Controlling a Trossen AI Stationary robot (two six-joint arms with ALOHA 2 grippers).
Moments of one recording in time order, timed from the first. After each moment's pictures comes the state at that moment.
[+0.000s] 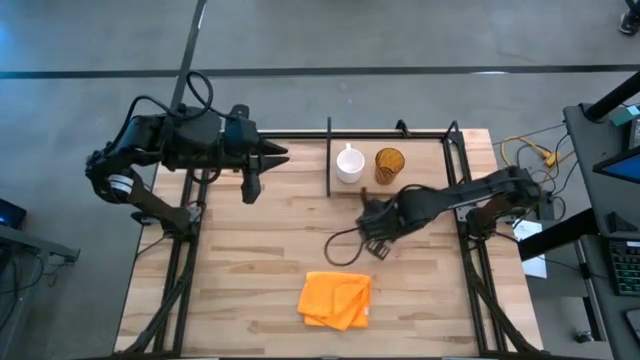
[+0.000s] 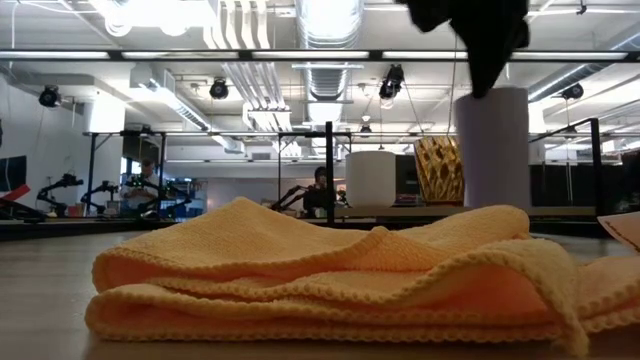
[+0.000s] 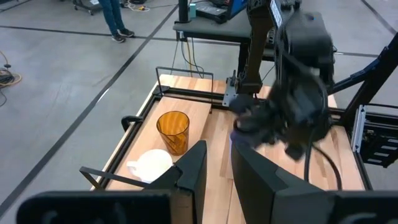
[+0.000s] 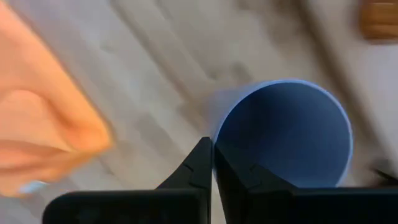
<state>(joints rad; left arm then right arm) -0.07 1.43 2.13 -1.09 -0.29 -0.12 0.24 1.66 1.51 -1.36 0.18 0.86</state>
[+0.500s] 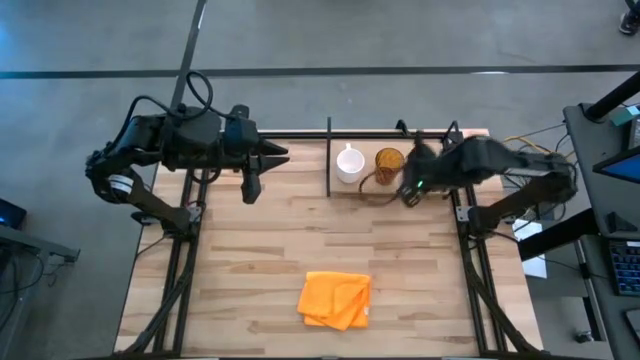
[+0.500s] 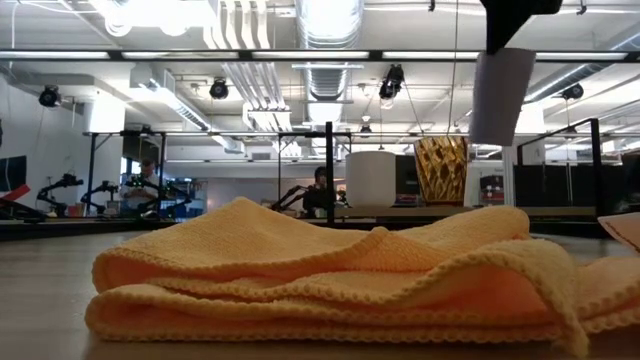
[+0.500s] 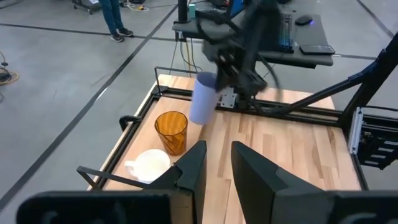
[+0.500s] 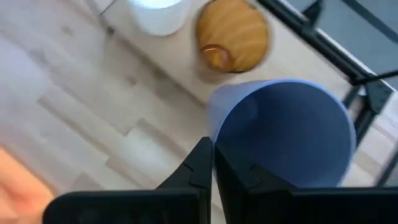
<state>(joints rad) -0.07 1.43 2.13 -1.09 -0.29 -0.13 0.03 1.33 1.55 -1.57 0.40 0.87</state>
